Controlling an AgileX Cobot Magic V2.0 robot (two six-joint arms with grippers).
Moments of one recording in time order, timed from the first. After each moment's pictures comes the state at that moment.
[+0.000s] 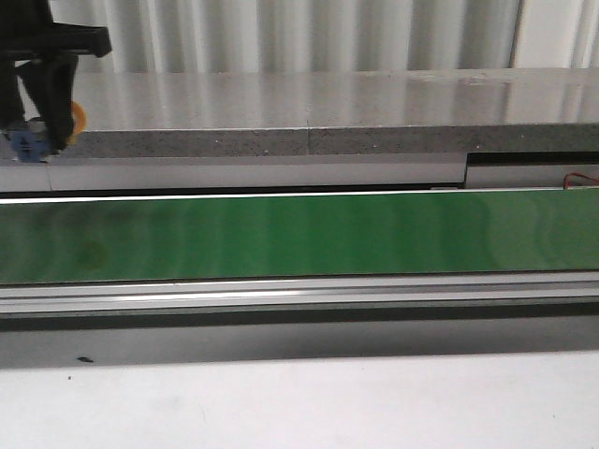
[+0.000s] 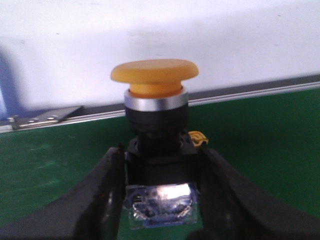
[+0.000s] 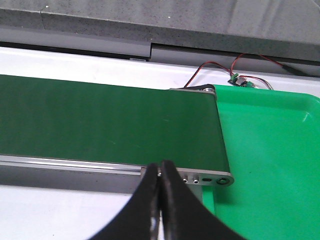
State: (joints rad) left arm -0.19 1.89 -1.70 0.06 1.23 -0.11; right arm -0.05 0.27 -0.38 0.14 0.52 -0.17
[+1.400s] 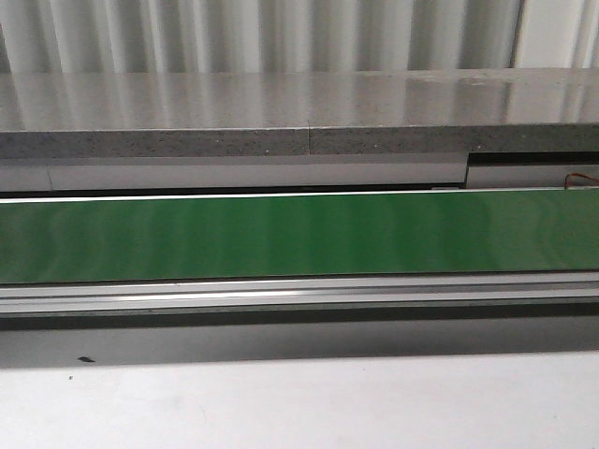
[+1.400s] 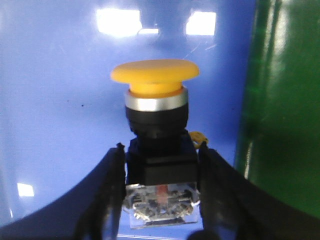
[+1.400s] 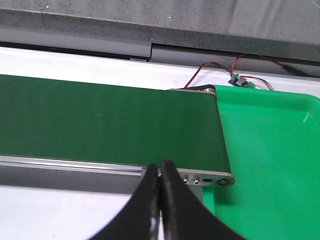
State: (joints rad) left arm 0.36 1.94 -1.52 0.09 1.22 0.29; right arm -0.05 0.27 -0.38 0.14 0.52 -0.17
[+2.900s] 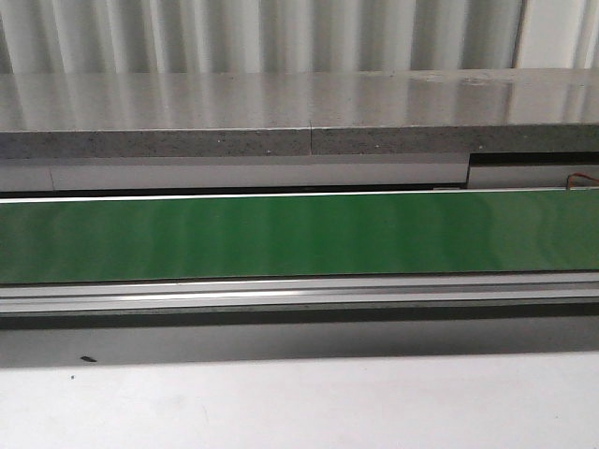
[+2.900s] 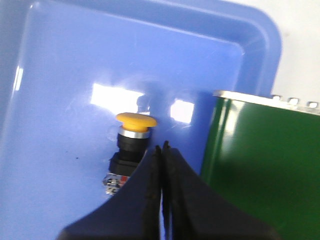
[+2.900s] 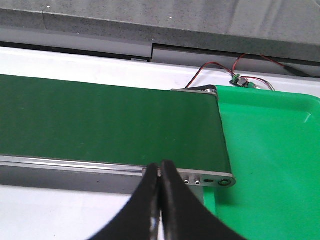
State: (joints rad) left arm 0.37 1.74 -1.38 -0.07 0.94 0.18; right arm -0.05 0.27 -0.38 0.14 0.52 -0.17
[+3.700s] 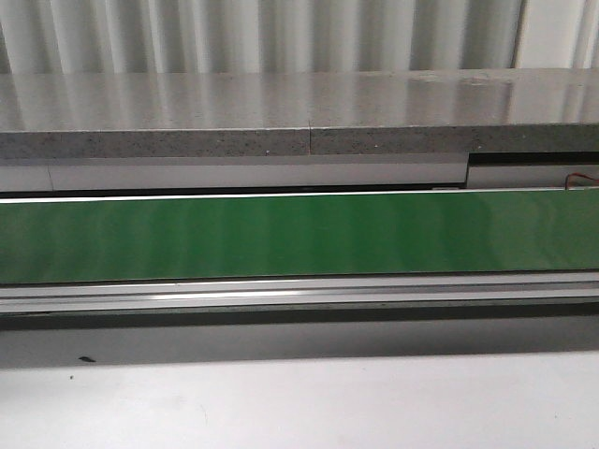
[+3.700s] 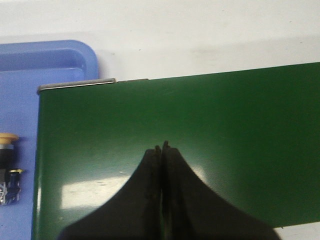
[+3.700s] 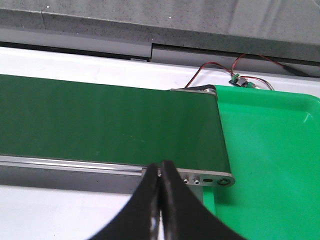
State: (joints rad) left arm -0.01 1.22 -0.87 -0.11 0.60 0.17; right arm -0.05 0.27 -0.38 0.14 0.52 -0.17
